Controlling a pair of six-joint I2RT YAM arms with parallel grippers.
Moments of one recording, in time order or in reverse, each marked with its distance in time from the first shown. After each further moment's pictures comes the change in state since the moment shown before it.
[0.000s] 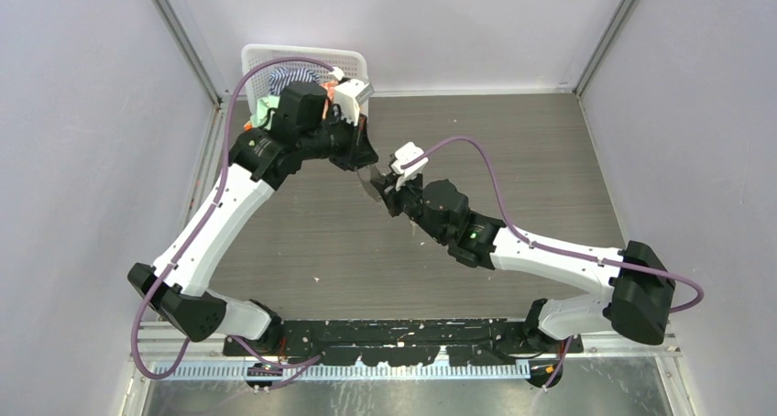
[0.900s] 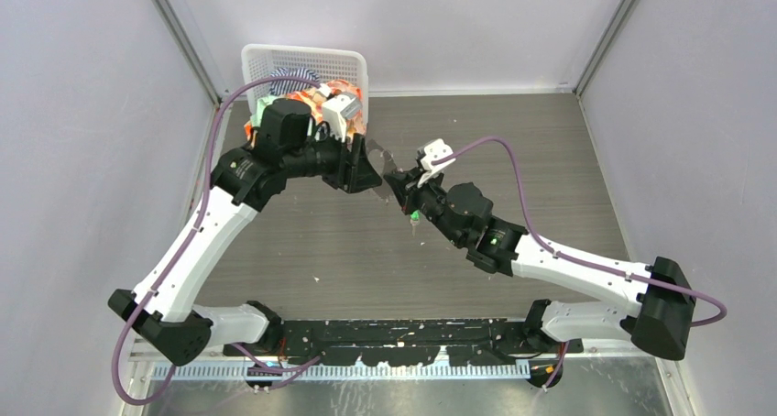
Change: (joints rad) left arm 0.003 -0.142 -0.123 0.007 0.109 -0.096; right arm -0.008 -0.140 -0.056 0.000 0.027 0.097
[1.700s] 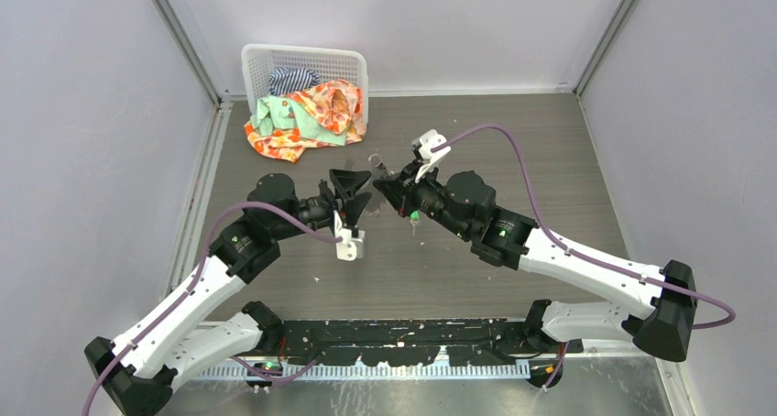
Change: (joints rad) left arm -0.104 -0.410 -0.627 0.544 0.031 1.474; right arm 0.000 -0.012 0.129 -0.203 -0.157 0.121
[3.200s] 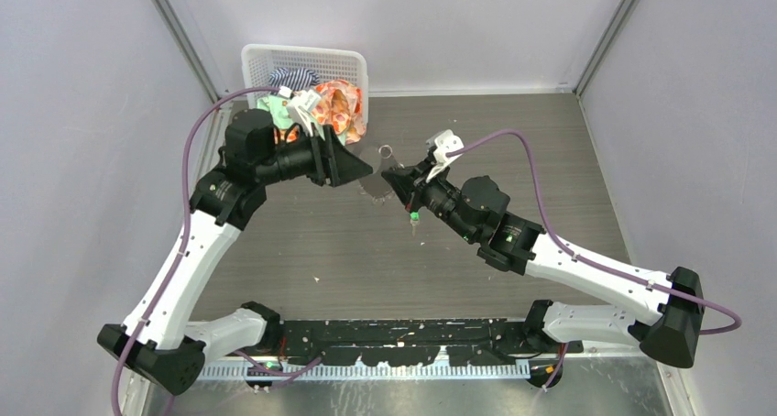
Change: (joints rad) left arm 0.247 0.257 0.430 -0.264 0.141 -1.779; right arm -0.006 -0.054 -0.054 0.110 0.042 -0.069
